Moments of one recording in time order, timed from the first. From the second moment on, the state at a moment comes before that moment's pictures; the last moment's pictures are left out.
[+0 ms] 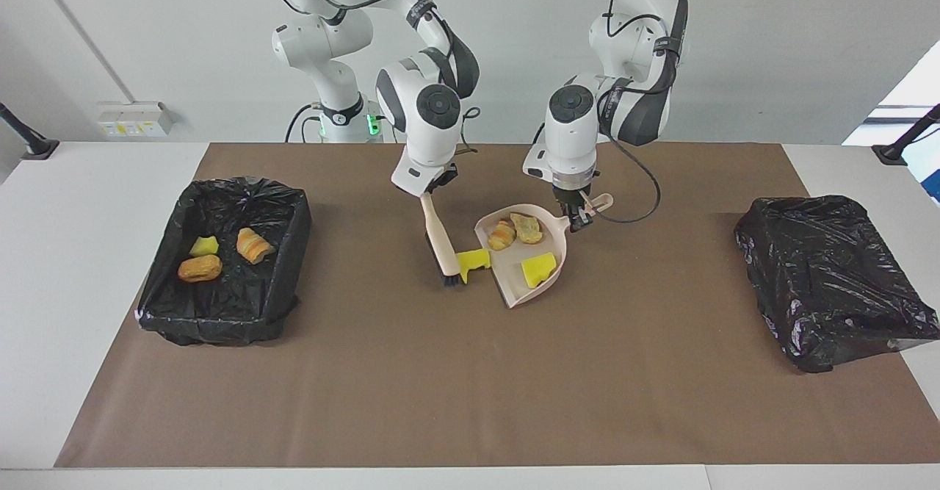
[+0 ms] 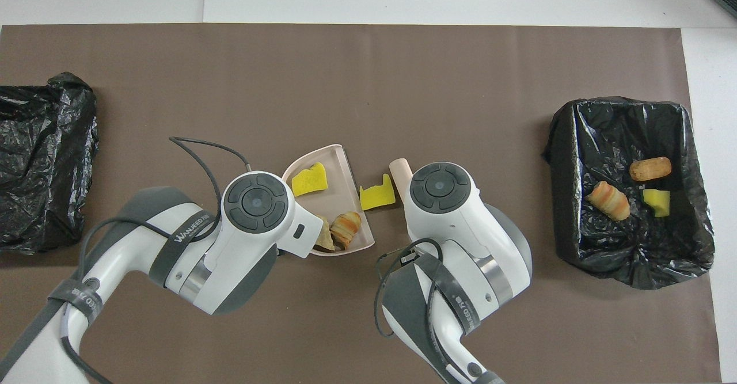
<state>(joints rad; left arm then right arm) -0.49 0.09 -0.07 -2.10 0.19 2.08 0.64 0.47 0.17 0.09 -1.99 0.01 1.82 0.26</state>
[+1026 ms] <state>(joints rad) -0.49 0.09 -0.07 -2.12 0.19 2.08 0.70 0.57 0.13 0.08 -1.95 0.27 1.77 0.42</state>
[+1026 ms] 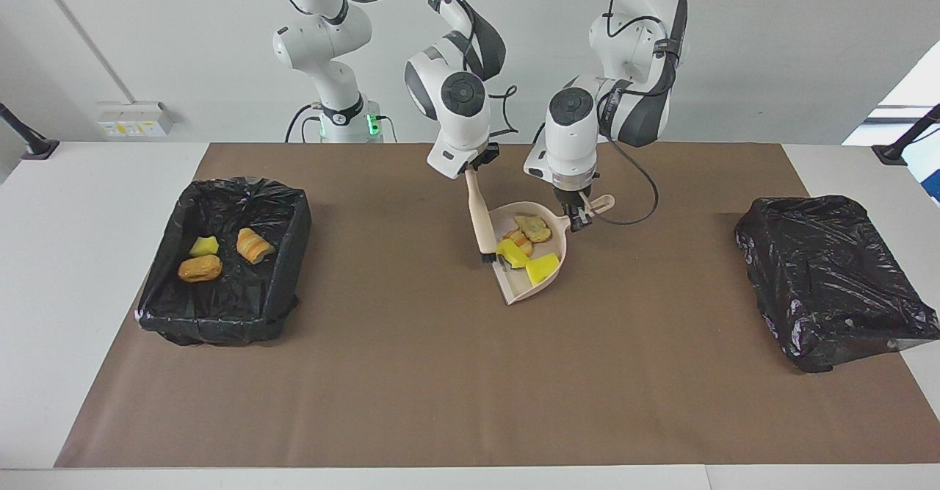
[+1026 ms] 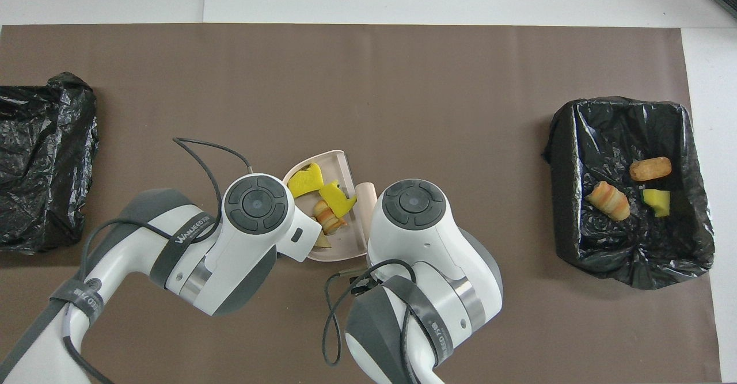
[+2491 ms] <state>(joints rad) -0.24 0.05 -0.06 -2.11 0.08 2.13 1.17 0.72 -0.10 0.10 -2.26 0.30 1.89 0.72</state>
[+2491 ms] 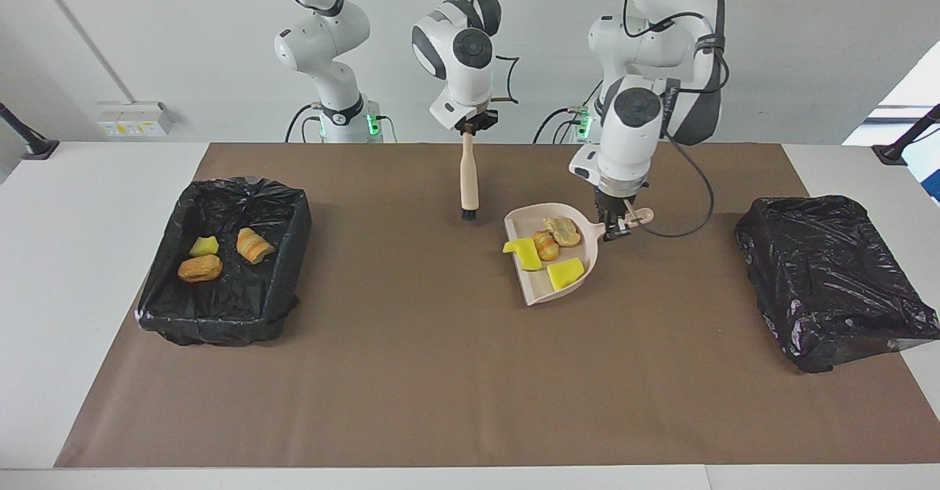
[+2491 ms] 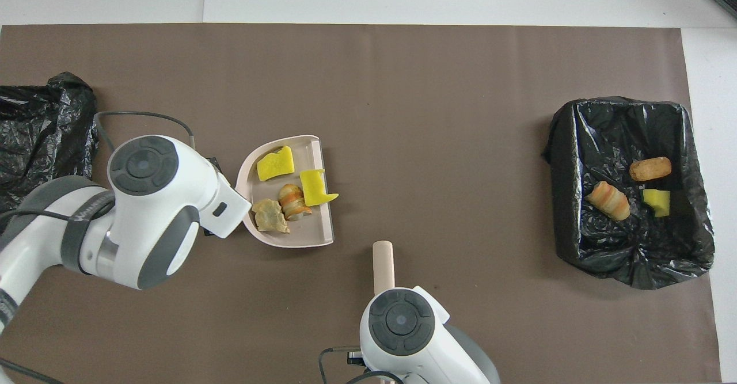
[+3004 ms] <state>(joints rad) 0.21 0.05 -0.05 -1.91 -0.07 2.04 1.70 0.71 -0.08 0.09 -2.31 0.30 1.99 0.64</state>
